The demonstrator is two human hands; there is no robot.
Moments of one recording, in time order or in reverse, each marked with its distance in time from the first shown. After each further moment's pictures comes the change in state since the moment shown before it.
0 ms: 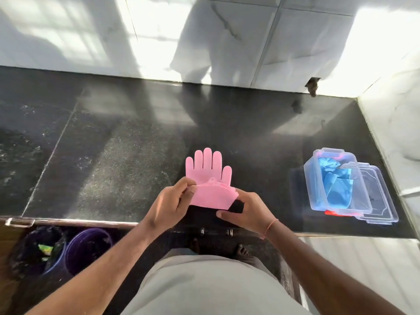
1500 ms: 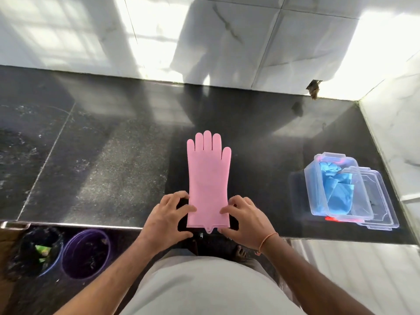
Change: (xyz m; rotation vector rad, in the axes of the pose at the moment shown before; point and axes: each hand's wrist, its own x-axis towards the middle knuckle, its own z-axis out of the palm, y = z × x) left_hand -0.025 -0.030 0.013 0.585 -0.211 -0.001; right_hand -0.005 0.030 0.024 -0.535 -0.056 -0.061
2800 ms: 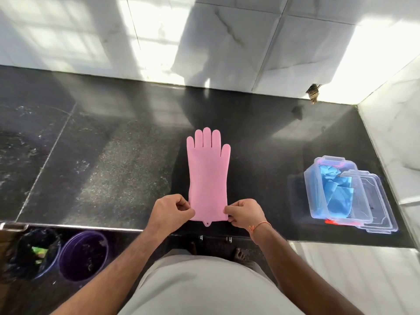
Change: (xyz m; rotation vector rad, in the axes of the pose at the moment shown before) left_hand 0.036 0.016 -0.017 -0.506 -0.002 -0.618; right_hand 0.037 -0.022 -0.017 0.858 -0.038 0.864
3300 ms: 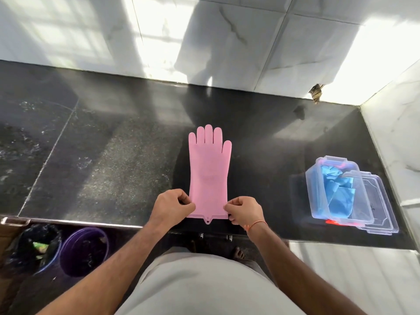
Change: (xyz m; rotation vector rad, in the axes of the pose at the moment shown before) left_hand 0.009 0.003 0.001 0.034 0.015 -0.009; right_hand -0.006 -0.003 0.006 -0.060 0.065 -0.079
